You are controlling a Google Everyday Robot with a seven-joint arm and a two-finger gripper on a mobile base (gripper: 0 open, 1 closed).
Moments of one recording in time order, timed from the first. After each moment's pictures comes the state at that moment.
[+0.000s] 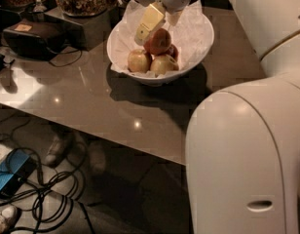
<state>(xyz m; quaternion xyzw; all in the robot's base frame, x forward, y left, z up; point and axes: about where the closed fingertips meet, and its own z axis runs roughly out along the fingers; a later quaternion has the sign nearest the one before) 0.684 -0.032 0.956 -0.44 0.88 0.12 0.17</state>
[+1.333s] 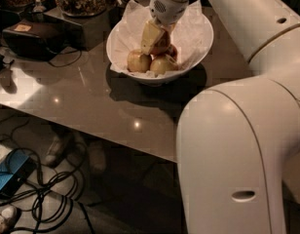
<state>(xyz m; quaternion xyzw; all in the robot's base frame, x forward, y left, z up) 0.699 -0.027 0.914 -0.43 0.89 0.10 0.14</state>
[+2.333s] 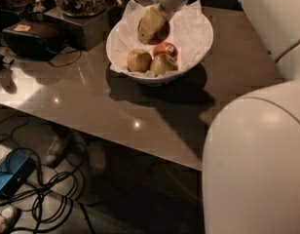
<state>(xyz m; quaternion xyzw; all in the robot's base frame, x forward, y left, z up) 0.672 -0.022 0.965 -0.47 0.85 0.11 0.20</state>
